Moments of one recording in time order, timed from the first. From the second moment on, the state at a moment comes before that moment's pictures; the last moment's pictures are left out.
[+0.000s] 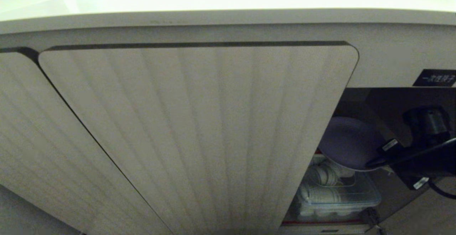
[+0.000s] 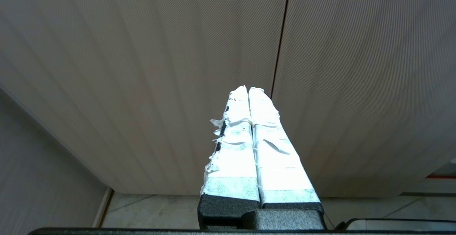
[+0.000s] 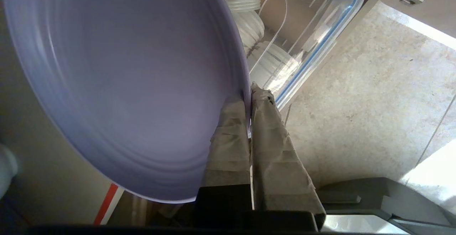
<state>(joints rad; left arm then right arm) 0.00 0.00 0.00 0.00 0.01 0.00 -0.03 1.70 -0.76 -0.10 -0.11 1.01</state>
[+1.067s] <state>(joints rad) 0.00 0.00 0.00 0.00 0.01 0.00 -0.03 1.80 -0.93 0.00 -0.10 1.02</state>
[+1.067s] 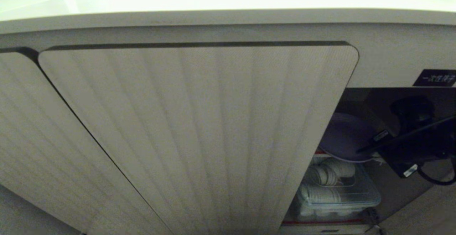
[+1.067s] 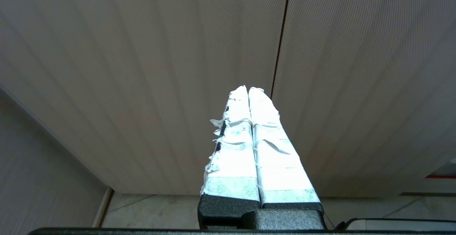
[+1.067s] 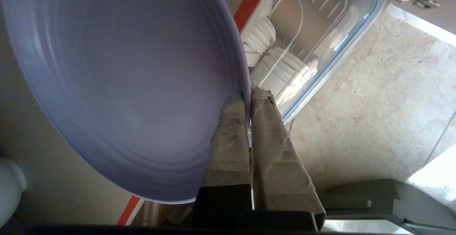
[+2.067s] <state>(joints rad) 0.00 0.00 0.00 0.00 0.01 0.00 -0.07 1.89 -1.07 0.06 -0.05 1.02</state>
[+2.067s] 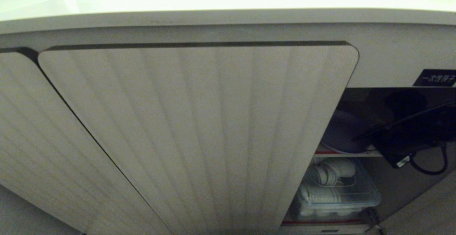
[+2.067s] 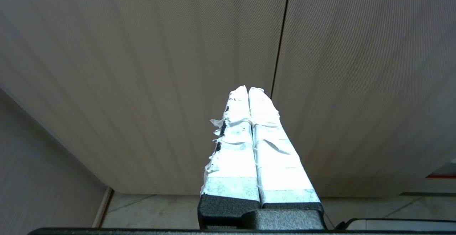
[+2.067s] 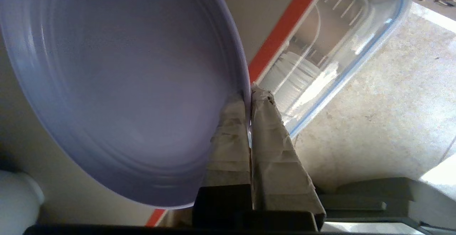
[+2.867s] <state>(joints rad) 0.00 0.00 0.00 0.00 0.01 0.00 -0.06 1.93 -1.10 0.05 -0.05 1.08</state>
